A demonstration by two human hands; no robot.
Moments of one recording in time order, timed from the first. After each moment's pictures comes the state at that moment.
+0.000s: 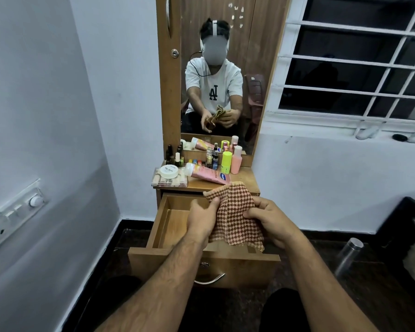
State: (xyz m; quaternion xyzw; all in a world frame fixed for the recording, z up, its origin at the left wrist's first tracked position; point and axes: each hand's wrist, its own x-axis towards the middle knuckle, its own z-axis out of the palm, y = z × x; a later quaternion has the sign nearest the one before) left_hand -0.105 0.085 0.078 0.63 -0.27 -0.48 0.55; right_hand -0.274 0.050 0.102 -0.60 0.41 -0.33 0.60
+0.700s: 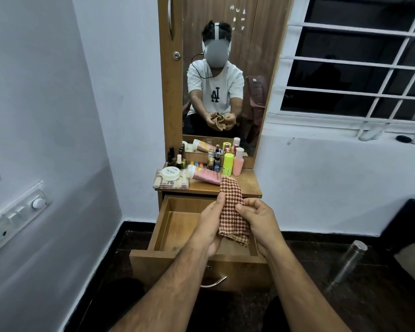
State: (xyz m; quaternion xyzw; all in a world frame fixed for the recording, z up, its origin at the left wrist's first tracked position) left_hand -0.121 0.097 0.089 0.40 -0.24 -0.63 0.62; right_hand -0.239 0.062 0.085 -0.48 0.42 -0.49 0.60
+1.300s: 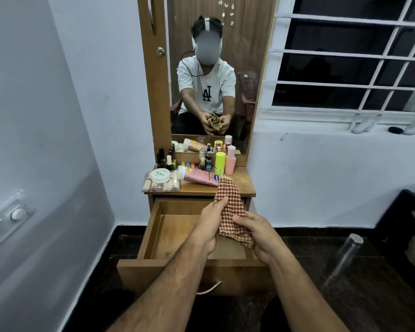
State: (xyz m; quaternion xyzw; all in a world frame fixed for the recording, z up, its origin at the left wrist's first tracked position) left_hand -0.134 0.066 0.085 0.47 -0.25 -0.61 0.59; right_hand -0.262 0.042 0.058 -0.44 0.41 -0.41 0.69
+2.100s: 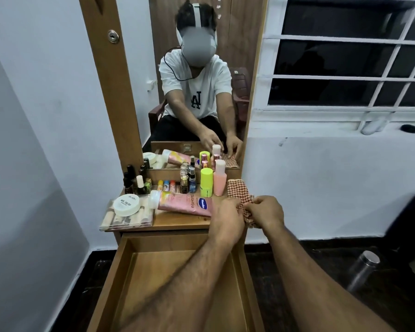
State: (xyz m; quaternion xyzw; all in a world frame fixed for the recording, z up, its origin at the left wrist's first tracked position) left_hand -0.170 -0.105 0.069 0.67 -0.61 -0.20 0.37; right_hand -0.274 -0.165 0.050 -0.55 0.71 -0.34 0.29
